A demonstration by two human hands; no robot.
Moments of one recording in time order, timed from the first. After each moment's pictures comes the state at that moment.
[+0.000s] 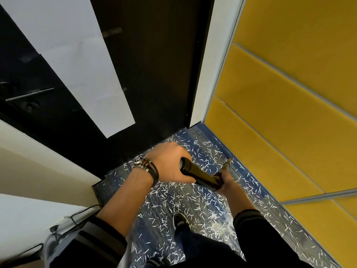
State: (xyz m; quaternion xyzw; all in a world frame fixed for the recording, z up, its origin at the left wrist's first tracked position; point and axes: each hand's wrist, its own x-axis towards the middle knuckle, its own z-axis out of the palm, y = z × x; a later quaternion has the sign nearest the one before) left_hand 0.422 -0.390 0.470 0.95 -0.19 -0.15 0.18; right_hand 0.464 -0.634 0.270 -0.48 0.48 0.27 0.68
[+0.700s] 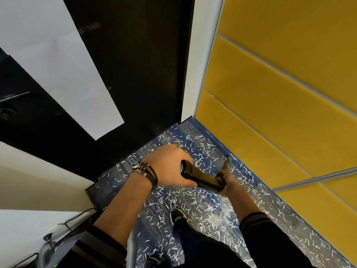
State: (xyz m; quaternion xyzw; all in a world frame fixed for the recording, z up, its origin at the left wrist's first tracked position) left_hand 0.423 -0.415 0.465 0.93 -0.22 -0.18 0.22; right_hand 0.445 -0.669 0.263 -0.47 0.49 0.26 0.68
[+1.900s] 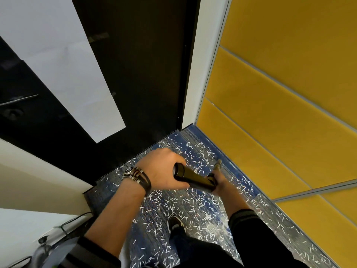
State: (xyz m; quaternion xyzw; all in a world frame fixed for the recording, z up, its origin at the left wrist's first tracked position) left_hand 0.415 -0.401 0.477 0.95 -0.18 -0.17 0.20; right_hand 0.464 -0.641 0.287 -0.51 0.45 0.30 0.67
